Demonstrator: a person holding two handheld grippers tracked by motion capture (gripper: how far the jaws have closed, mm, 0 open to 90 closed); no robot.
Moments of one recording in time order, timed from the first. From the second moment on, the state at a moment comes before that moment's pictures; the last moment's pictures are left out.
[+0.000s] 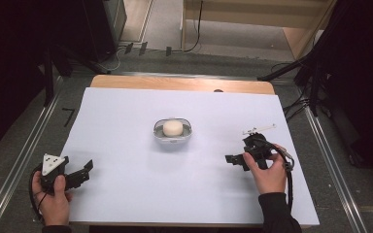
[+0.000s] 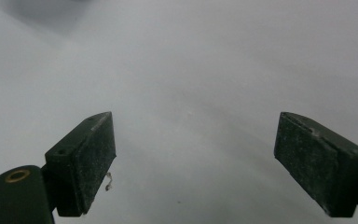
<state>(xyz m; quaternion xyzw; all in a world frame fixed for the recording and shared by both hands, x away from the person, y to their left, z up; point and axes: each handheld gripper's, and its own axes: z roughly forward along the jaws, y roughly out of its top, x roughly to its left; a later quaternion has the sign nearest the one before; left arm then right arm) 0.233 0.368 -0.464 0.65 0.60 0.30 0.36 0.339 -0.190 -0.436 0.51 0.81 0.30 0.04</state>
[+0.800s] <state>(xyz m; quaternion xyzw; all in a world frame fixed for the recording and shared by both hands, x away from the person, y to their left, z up) 0.233 0.368 -0.464 0.65 0.60 0.30 0.36 0.295 -0.244 -0.451 0.53 0.78 0.34 0.08</state>
